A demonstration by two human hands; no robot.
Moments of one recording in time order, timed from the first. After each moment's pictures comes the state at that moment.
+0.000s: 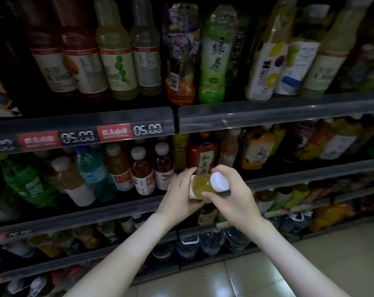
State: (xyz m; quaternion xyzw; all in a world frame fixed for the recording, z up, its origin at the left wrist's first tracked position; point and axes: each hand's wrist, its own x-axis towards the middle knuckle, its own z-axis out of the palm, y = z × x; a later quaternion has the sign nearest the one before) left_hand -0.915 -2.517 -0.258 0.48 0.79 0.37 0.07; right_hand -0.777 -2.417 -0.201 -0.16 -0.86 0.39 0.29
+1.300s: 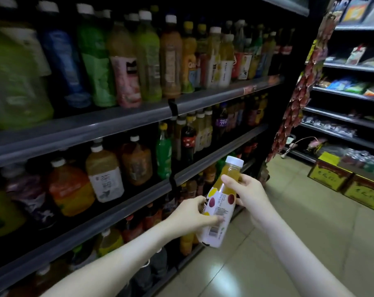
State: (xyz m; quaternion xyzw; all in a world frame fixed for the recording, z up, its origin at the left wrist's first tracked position) left_hand -0.446 -1.902 -0.225 0.58 0.62 0.32 0.43; right_hand -0.286 -1.837 -0.185 -0.44 -0.58 0.56 0.40
